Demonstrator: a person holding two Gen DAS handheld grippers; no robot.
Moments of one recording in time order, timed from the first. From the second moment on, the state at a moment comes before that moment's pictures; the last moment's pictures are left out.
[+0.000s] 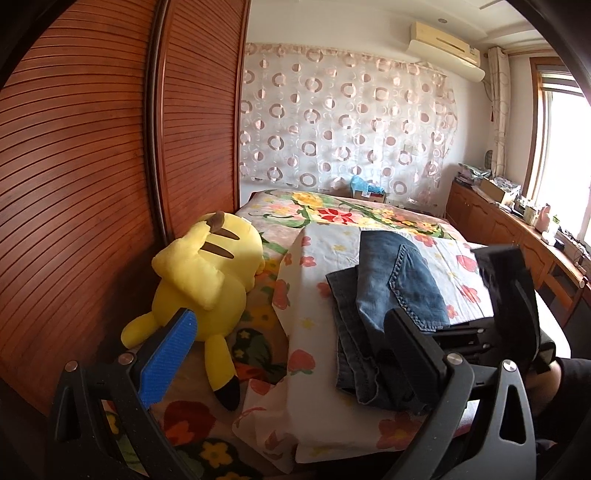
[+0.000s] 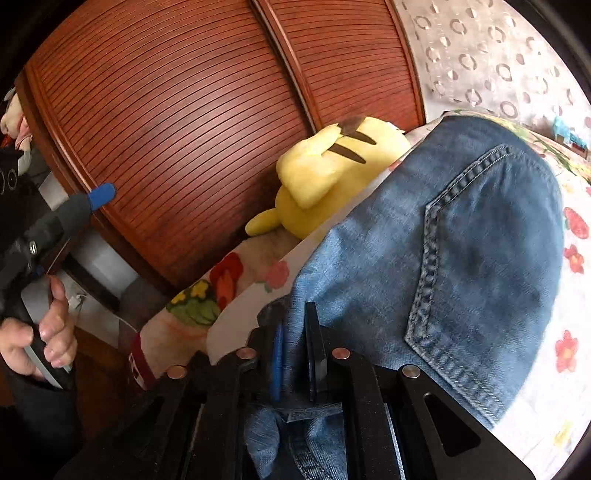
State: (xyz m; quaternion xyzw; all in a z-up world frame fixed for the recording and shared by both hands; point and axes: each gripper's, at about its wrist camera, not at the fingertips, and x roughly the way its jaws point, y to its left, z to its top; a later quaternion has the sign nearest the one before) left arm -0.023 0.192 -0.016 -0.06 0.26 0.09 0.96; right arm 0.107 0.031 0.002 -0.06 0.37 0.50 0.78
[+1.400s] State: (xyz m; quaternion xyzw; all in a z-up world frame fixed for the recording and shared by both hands) left arm 0.032 0.146 -0.111 -0.12 0.37 -0.02 0.92; right arm 0.300 0.052 -0.025 -0.01 0.41 0.37 0.83
